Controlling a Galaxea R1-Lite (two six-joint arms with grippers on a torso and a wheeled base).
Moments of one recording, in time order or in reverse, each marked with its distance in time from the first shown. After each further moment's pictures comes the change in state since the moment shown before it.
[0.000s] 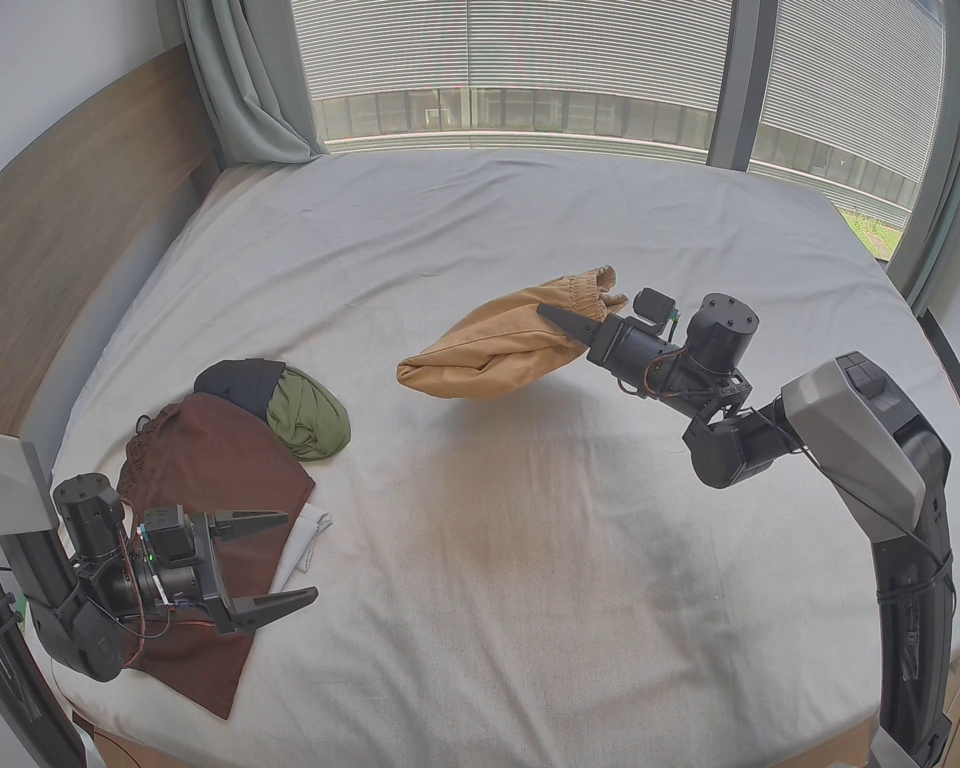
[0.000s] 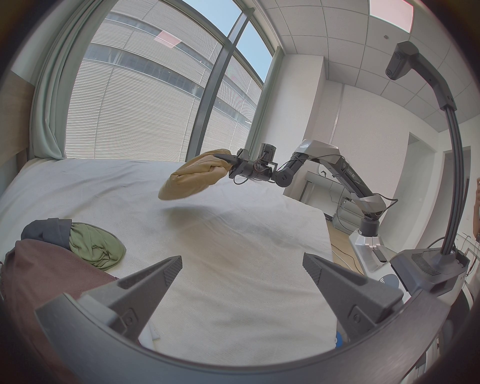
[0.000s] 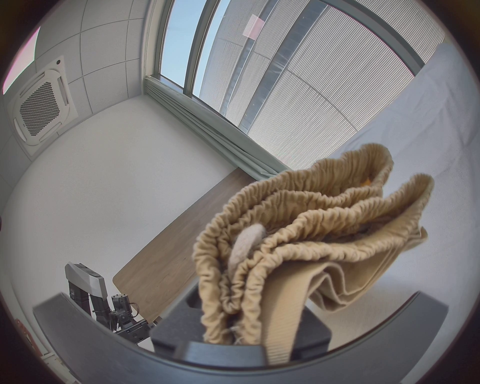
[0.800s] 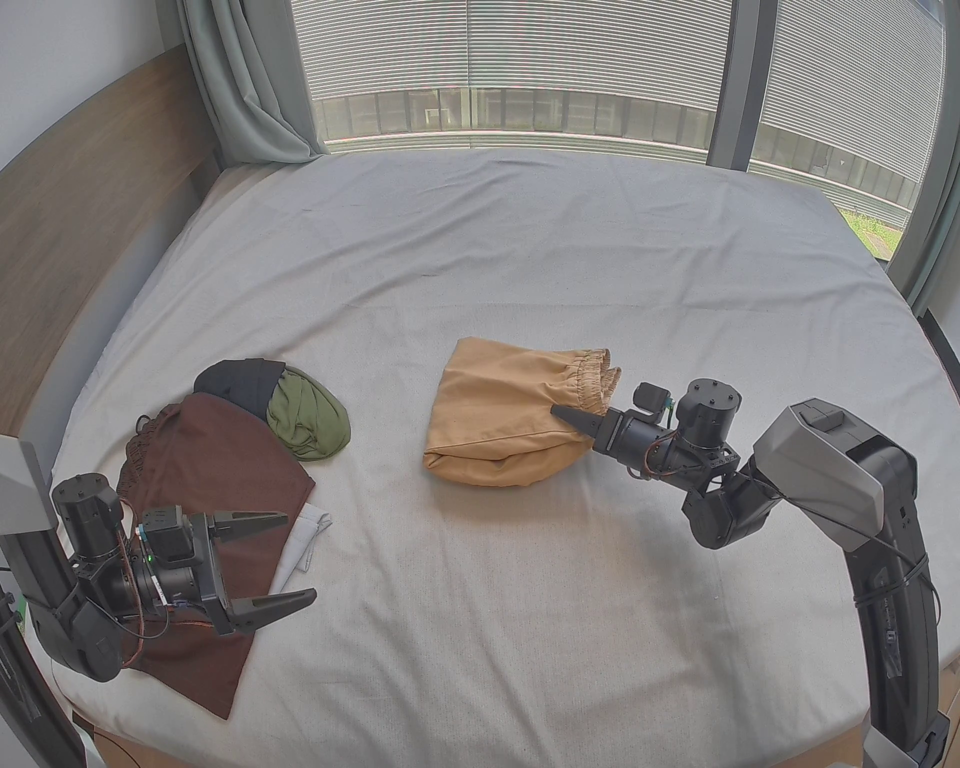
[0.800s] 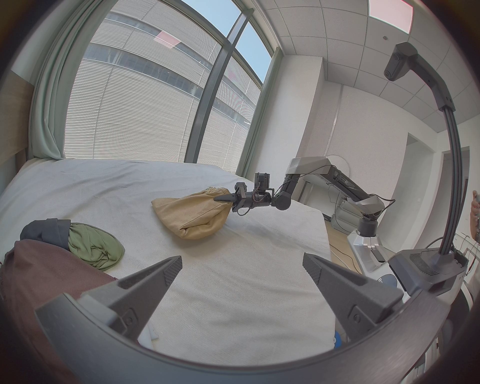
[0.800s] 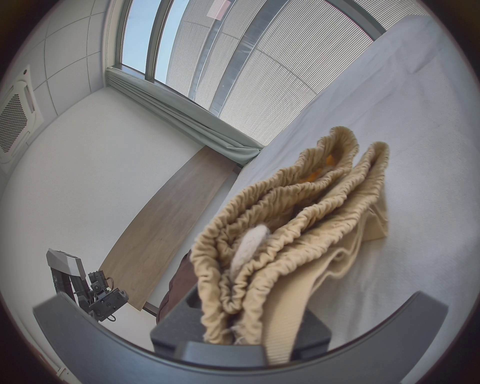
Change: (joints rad) left arm 0.003 -0.002 0.002 0.000 -0.014 0.000; right arm -0.043 0.142 0.163 -0.060 -0.005 -0.017
